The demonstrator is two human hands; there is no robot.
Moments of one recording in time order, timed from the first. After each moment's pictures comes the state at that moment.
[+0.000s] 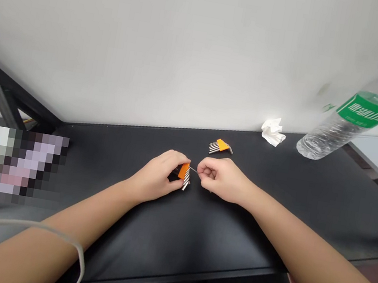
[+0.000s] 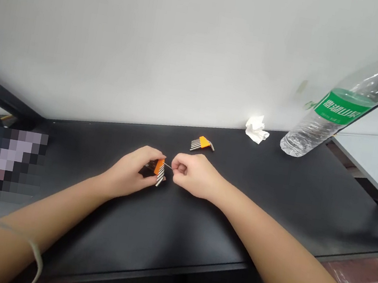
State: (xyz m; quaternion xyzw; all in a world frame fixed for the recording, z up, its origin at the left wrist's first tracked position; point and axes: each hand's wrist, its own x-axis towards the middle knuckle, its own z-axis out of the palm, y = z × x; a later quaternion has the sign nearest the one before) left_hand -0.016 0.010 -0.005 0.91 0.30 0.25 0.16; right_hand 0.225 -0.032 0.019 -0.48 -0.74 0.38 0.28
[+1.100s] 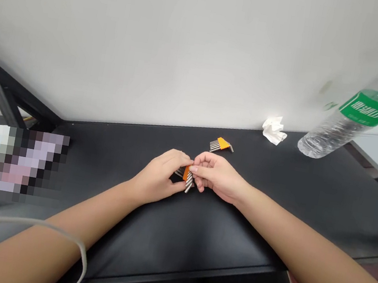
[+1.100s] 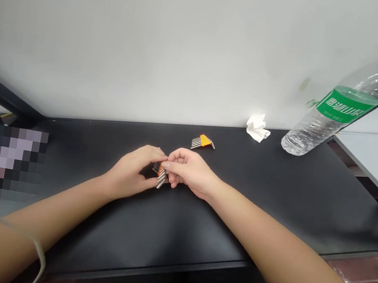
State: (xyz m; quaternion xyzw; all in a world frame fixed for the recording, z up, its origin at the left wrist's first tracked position) left_hand -0.011 0.007 -0.006 0.91 0.25 0.30 0.13; right_hand 0.203 -0.025 0.000 -0.36 -0.43 0.73 0.40
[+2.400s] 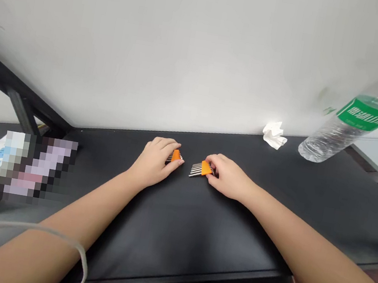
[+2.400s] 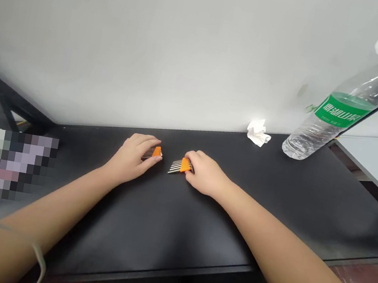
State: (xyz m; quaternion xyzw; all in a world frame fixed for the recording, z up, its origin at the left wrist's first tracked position) left_hand -0.033 0.041 -0.004 0.89 0.41 0.20 0.01; right_hand 0.236 -0.016 -0.010 -0.53 -0.79 0.21 0.21
